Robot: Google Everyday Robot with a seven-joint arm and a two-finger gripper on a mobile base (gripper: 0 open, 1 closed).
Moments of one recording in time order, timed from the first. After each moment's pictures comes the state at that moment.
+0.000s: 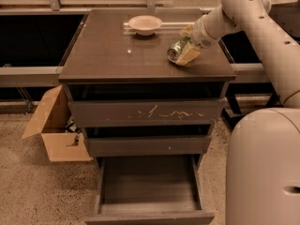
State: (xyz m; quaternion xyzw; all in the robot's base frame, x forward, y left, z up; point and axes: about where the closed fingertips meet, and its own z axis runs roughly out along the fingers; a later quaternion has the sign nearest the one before) arm 0.796 -0.140 0.848 -0.64 0.67 0.01 0.36
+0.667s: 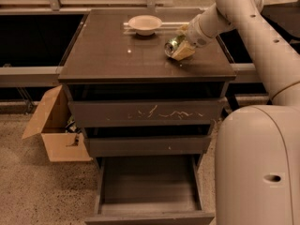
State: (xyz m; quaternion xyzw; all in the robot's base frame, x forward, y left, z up) arm 0.801 -0.122 0.843 -0.65 0.67 0.03 0.35
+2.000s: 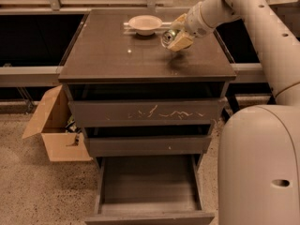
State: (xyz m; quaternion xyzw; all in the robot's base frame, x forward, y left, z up) arm 0.792 -0.107 0.891 -0.66 0.64 0.04 0.39
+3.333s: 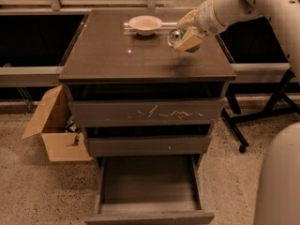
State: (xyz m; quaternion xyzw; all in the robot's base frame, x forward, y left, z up) arm 0.755 -0.115 0.925 -0.65 0.63 0.04 0.43
